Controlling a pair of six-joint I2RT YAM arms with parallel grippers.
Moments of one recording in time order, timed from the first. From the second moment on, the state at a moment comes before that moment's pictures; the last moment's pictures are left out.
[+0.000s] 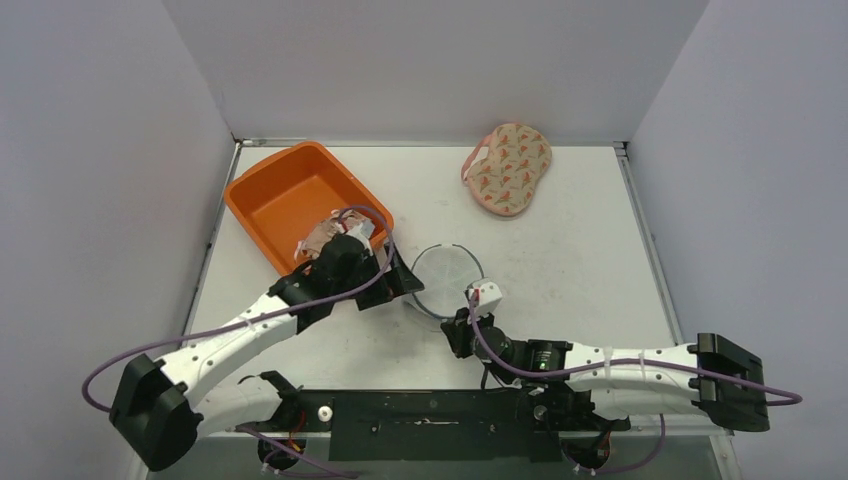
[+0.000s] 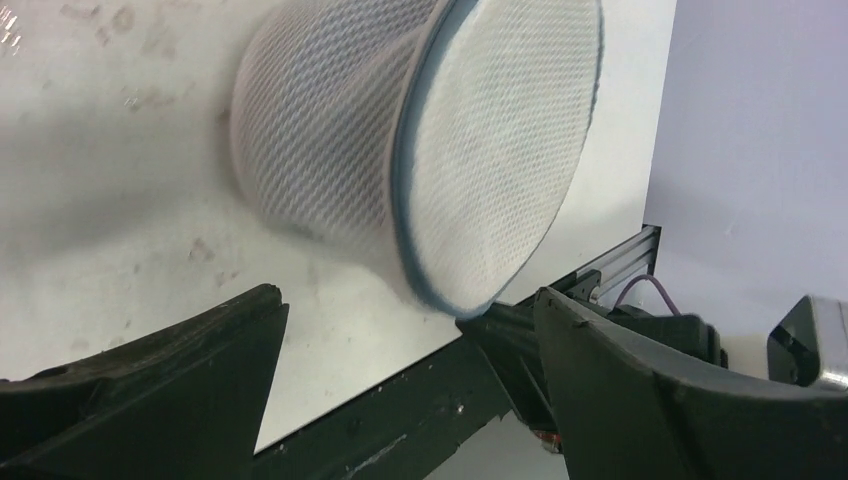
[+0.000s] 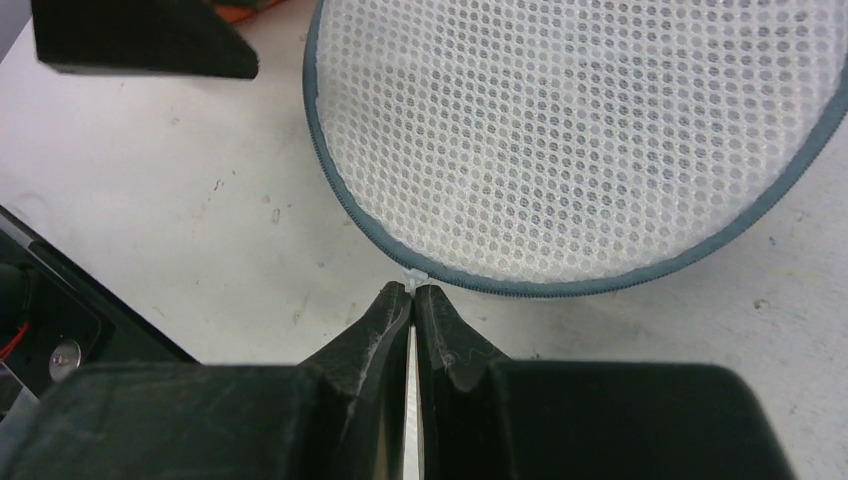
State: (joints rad) left arm -0.70 1.16 0.78 -0.29 0.16 -0.94; right arm 1.31 1.00 0.38 0.11 0.60 0.65
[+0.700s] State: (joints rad) left arm -0.82 1.06 0.62 -0.23 0.04 -1.25; right arm 1.30 1.20 0.49 0.25 0.47 0.57
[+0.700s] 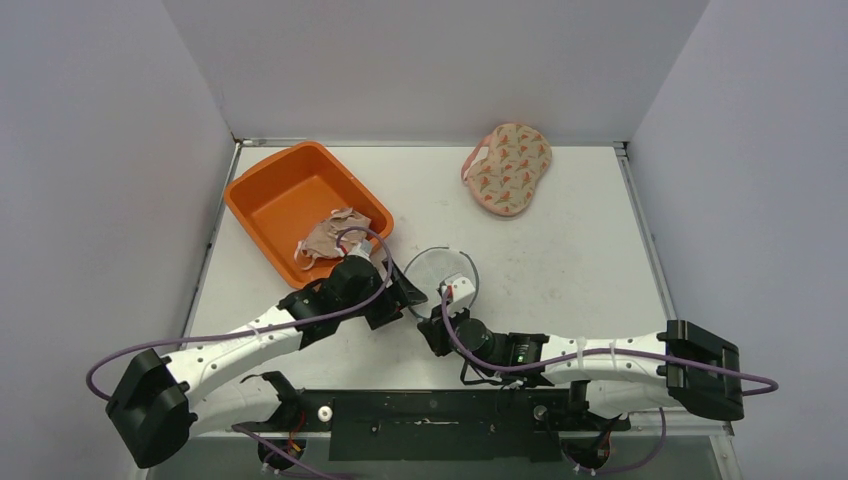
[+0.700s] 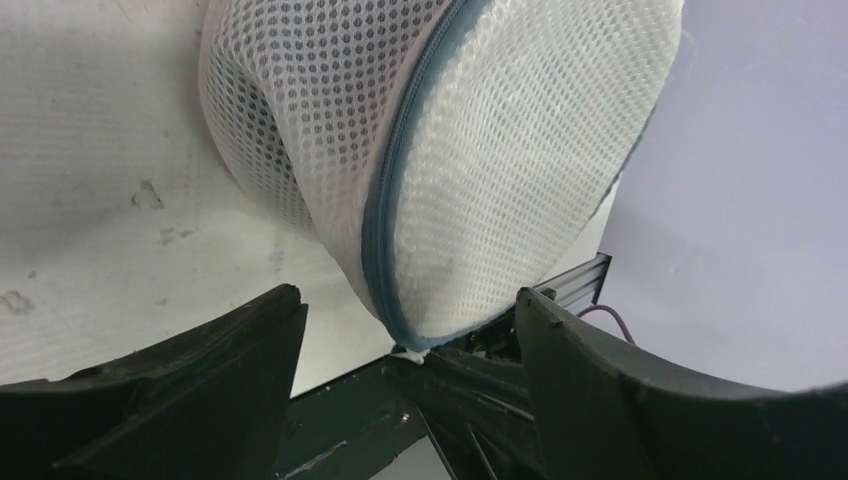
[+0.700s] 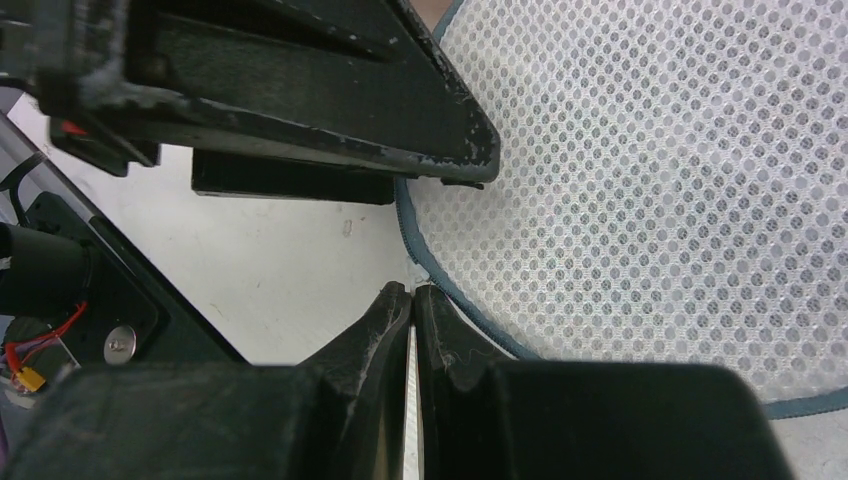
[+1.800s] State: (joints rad) left arm -0.77 1.16 0.64 -0.14 0.08 -1.19; right arm 1.29 0.89 0.42 -0.01 0.57 0.62
